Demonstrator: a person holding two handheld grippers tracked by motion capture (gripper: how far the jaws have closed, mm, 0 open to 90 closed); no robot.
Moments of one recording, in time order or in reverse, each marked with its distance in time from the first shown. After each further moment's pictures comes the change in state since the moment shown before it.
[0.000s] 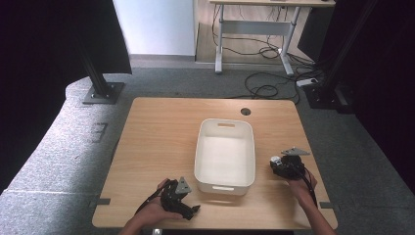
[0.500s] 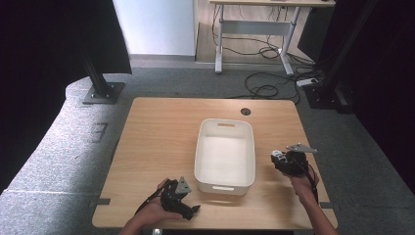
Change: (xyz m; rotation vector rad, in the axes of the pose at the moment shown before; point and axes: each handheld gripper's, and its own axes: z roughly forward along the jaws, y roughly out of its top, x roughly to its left) left arm 0.000 0.000 0.000 -0.001 -0.001 0.001; right arm -0.004 0.015 -0.019 -0.097 0.036 0.062
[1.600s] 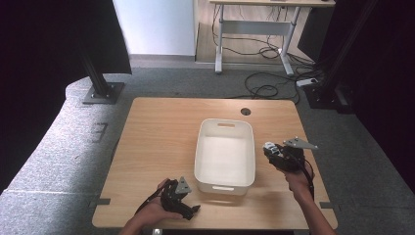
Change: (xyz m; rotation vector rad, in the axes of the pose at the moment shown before) left arm 0.000 0.000 0.000 -0.004 -0.002 0.002; right arm 0.033 0.032 -0.028 -0.124 0.086 -0.008
